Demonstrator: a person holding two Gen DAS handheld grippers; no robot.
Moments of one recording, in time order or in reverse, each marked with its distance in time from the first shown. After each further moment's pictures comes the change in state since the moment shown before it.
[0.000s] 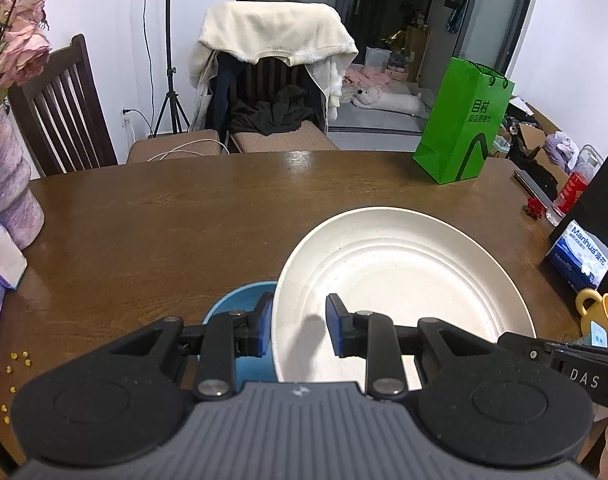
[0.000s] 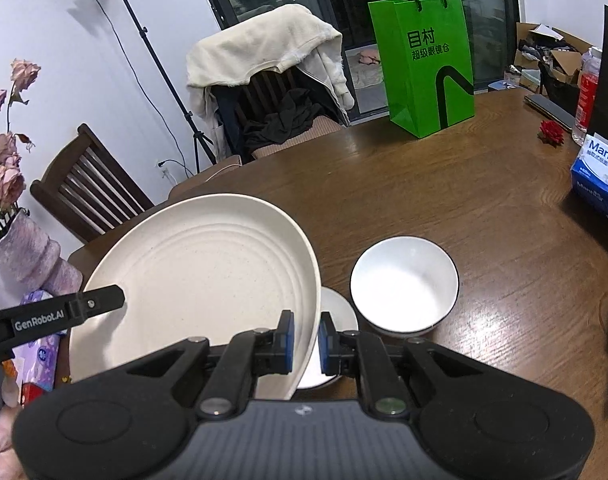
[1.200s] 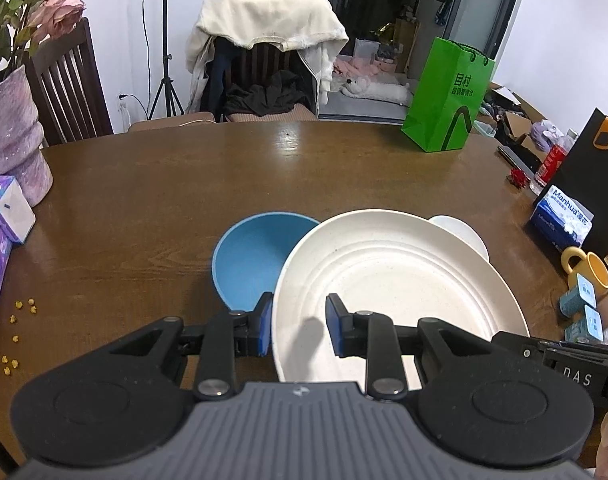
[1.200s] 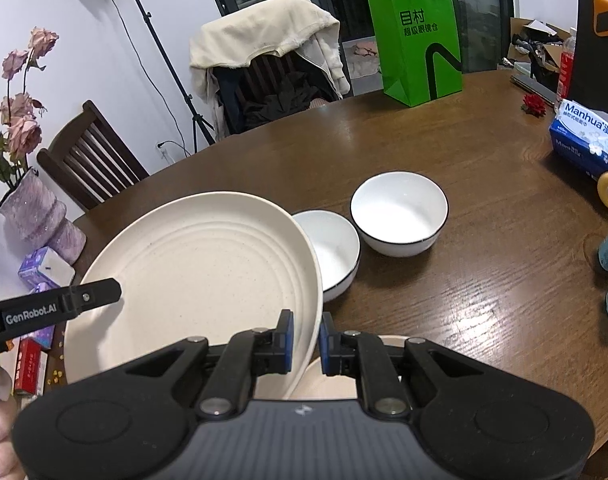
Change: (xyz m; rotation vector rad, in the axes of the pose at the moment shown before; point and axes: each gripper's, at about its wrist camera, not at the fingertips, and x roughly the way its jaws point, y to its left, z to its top) left arm -0.036 0.018 -0.067 0.011 0.022 -0.038; right arm -0.031 0.012 -0.078 -0.010 0.024 -0.024
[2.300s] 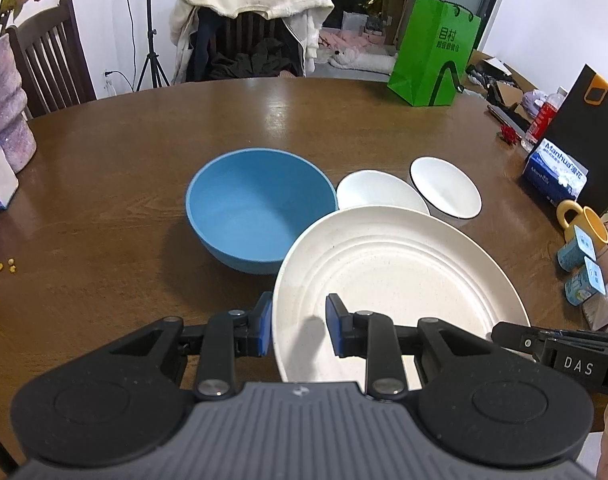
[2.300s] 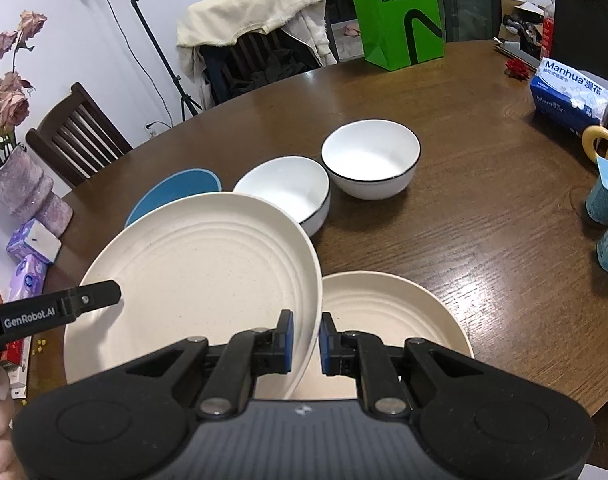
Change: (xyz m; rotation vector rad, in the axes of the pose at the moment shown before) left arm 0.018 -0.015 -0.047 0.033 0.081 -0.020; right arm 0.007 -0.028 -0.047 0.016 0.054 -0.020
